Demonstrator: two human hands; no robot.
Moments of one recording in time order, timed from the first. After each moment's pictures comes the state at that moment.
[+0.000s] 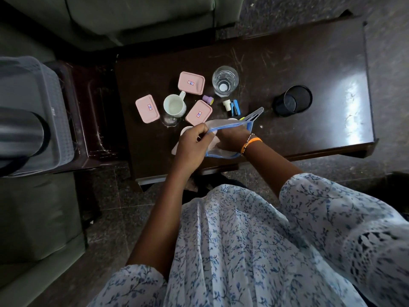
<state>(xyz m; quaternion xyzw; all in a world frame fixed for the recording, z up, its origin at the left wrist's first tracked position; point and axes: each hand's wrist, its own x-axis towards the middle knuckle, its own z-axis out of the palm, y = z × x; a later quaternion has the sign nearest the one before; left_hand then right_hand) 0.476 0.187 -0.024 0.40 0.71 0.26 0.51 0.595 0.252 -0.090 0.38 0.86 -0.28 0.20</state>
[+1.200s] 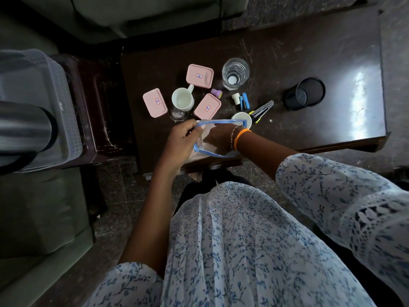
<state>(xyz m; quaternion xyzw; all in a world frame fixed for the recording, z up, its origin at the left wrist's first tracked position) 0.428 0.176 -0.027 0.34 0.69 0.31 0.56 0.545 0.248 -0.107 0.14 0.91 -0.21 0.34</state>
